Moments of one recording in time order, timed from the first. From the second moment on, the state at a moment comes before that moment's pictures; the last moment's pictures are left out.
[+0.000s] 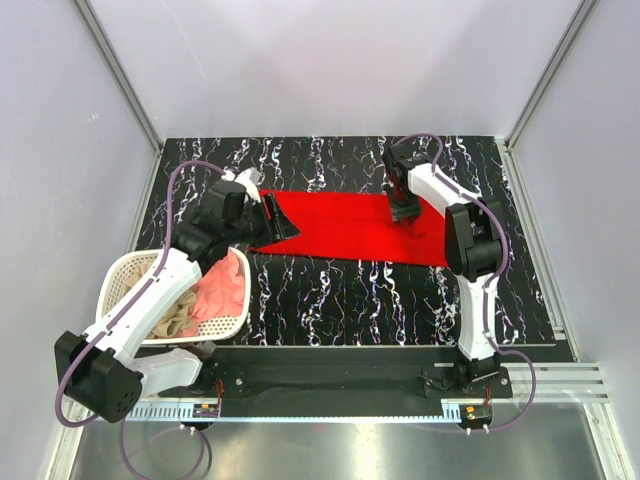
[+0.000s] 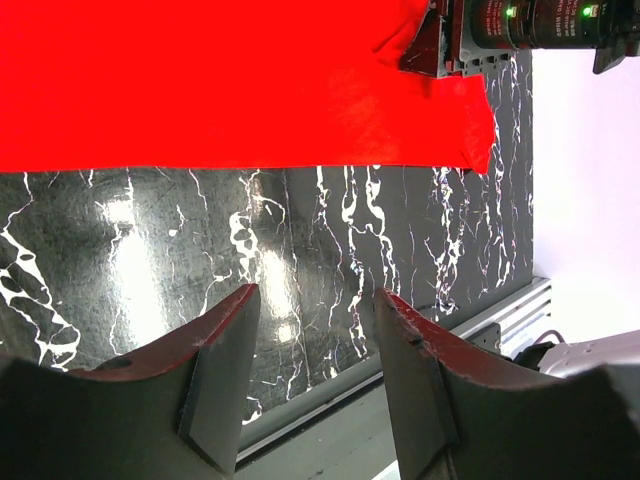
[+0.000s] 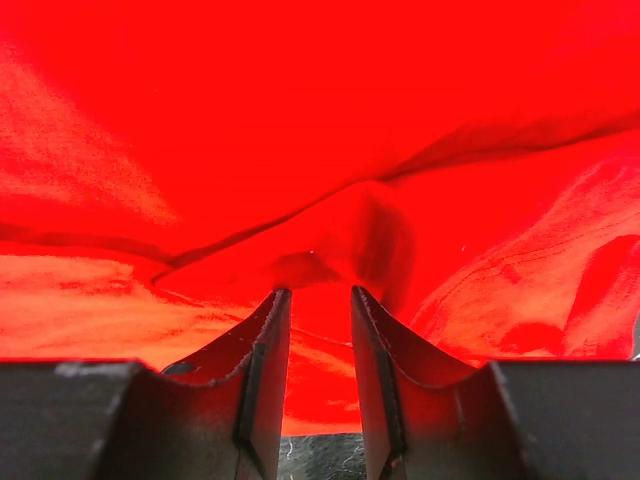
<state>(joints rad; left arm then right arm) -0.46 1.16 1.04 -0.51 0.24 -0.70 0.31 2.18 1.75 -0.88 0.20 0.12</state>
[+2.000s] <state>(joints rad) -0.42 1.22 1.04 -0.47 0.37 -0.68 -0.04 2.10 1.67 -0.80 0.00 0.39</state>
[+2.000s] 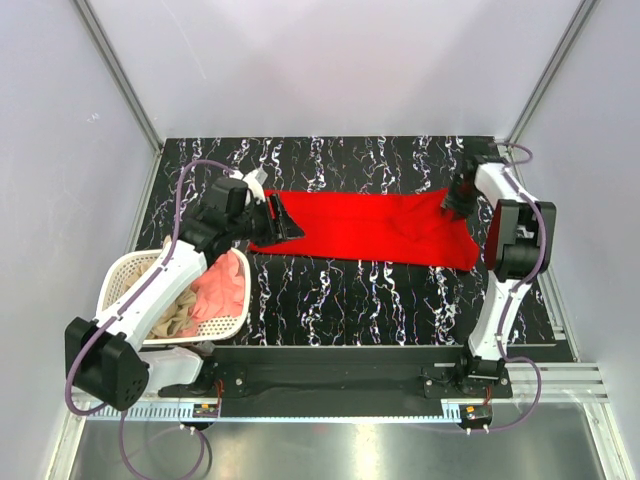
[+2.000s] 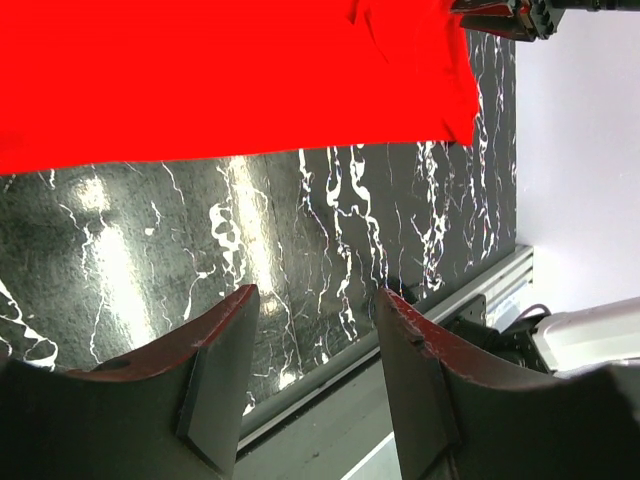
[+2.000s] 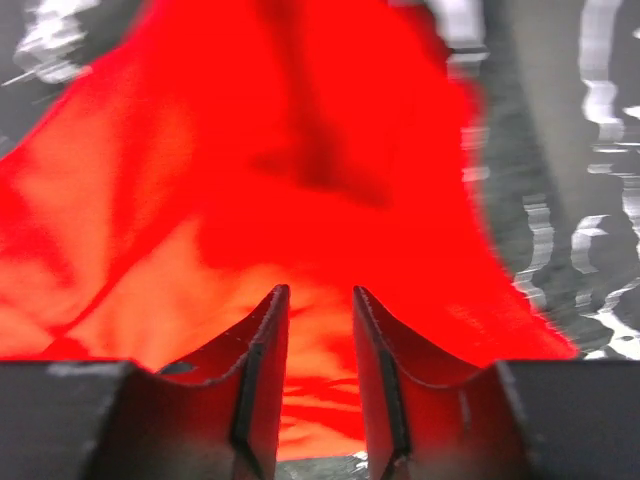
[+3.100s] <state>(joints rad) -0.42 1.29 1.03 -0.48 0.43 -0.63 -0.17 2.09 1.53 -0.61 -0.12 0.48</state>
